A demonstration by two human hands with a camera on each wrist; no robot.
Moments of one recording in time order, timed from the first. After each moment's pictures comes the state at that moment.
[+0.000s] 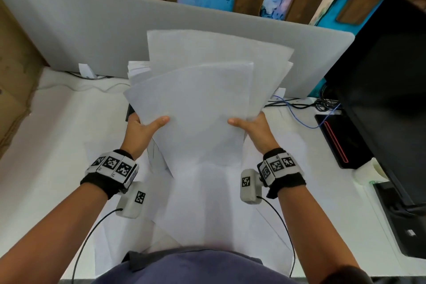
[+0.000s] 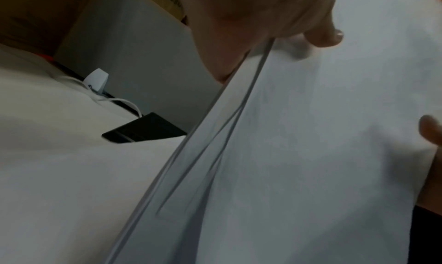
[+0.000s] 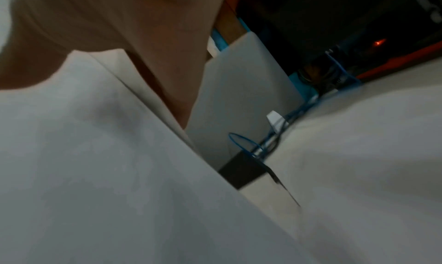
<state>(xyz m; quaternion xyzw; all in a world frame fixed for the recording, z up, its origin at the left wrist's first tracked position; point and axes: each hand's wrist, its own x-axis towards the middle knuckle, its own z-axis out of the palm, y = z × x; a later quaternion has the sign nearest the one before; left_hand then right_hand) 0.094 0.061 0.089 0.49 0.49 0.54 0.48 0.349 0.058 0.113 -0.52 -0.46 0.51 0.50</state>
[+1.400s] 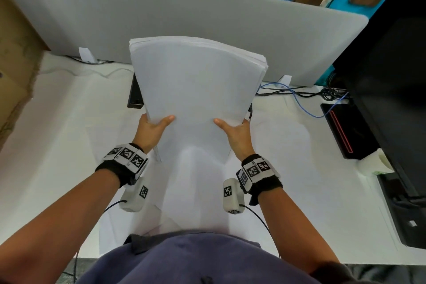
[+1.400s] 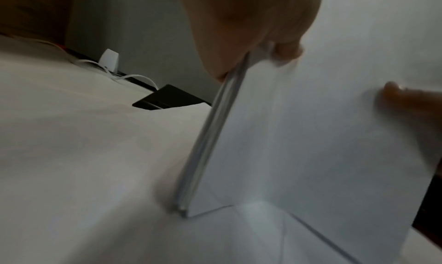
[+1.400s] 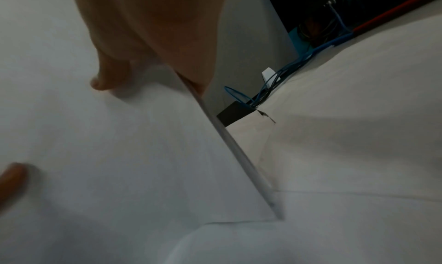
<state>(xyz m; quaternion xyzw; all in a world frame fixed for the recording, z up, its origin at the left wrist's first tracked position) 0.103 0.058 0.047 0.45 0.54 0.50 0.51 0.310 0.039 0.059 -0.56 -0.39 0.50 0.53</state>
